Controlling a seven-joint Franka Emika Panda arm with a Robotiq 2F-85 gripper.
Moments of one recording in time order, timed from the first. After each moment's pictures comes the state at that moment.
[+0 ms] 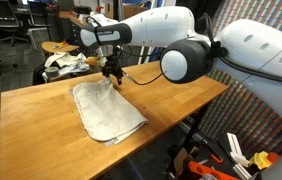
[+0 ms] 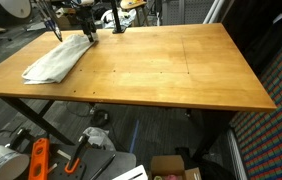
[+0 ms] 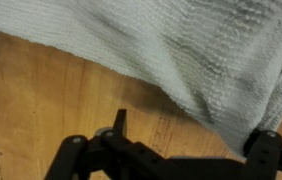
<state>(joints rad) 0.13 1.23 0.03 -0.56 -0.17 1.53 1.46</state>
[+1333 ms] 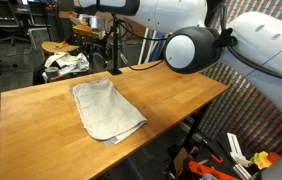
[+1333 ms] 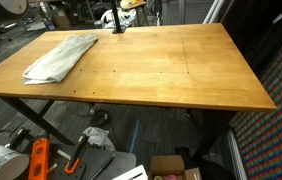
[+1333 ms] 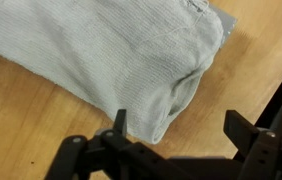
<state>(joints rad) 0.09 1.17 0.15 -0.43 0.01 1.55 1.21</state>
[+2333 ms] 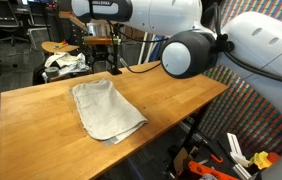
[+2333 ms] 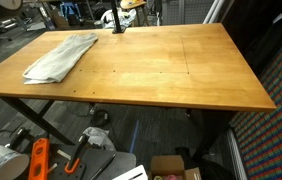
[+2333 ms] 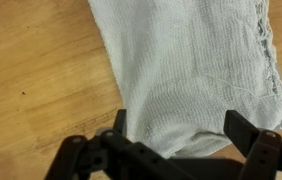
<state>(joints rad) 0.16 1.17 0.04 -0.46 0.00 1.43 0.53</state>
